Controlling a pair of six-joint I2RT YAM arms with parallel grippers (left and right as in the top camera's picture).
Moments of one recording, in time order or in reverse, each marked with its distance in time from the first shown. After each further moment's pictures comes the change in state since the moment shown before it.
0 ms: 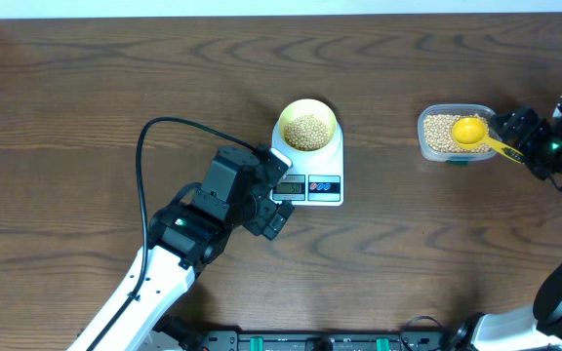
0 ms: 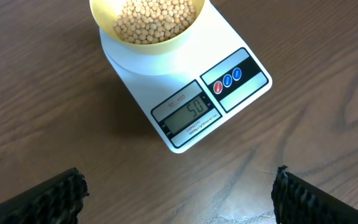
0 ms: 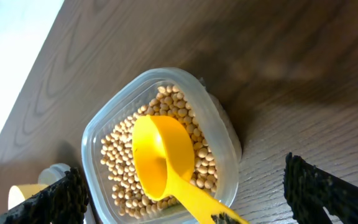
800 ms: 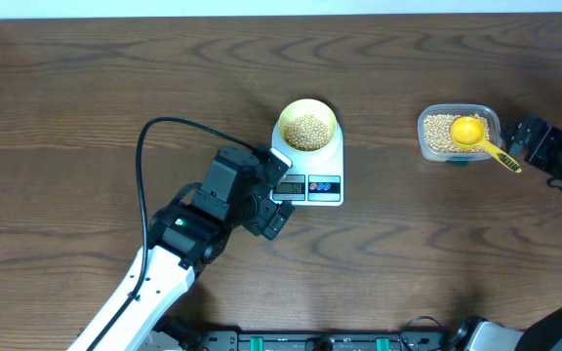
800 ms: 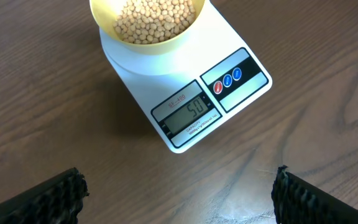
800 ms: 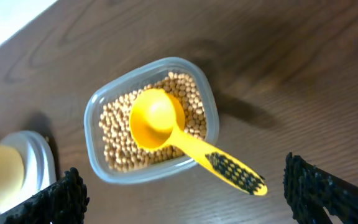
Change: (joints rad) left arm 0.000 0.000 0.000 0.000 0.000 0.000; right arm -0.011 -0.248 0.000 -0.188 0.111 -0.289
